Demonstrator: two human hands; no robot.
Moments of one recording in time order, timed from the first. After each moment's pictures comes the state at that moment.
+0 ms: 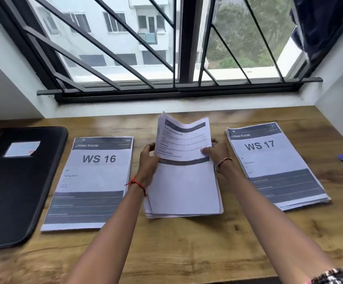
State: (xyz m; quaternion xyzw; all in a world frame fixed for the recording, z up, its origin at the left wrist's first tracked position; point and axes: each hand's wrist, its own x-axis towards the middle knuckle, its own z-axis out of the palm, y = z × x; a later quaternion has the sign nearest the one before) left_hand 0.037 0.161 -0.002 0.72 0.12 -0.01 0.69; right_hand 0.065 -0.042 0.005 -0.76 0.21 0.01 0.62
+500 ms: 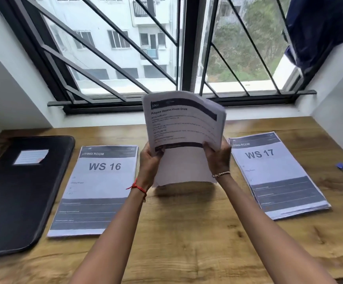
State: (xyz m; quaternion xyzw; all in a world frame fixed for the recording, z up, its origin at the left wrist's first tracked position) left_hand 0.026 0.166 0.042 0.68 0.03 0.06 0.73; right_hand 0.036 -0.014 0.048 -0.80 0.04 -0.30 0.51
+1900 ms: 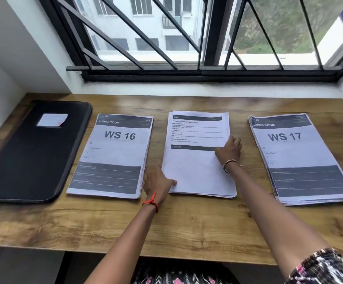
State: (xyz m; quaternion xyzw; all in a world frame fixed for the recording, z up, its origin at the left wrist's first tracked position) left_hand -0.061 0.175 -0.029 0.91 0.23 -0.14 0.32; right_hand 0.047 -0.025 -0.050 -0.93 0.18 0.00 0.31
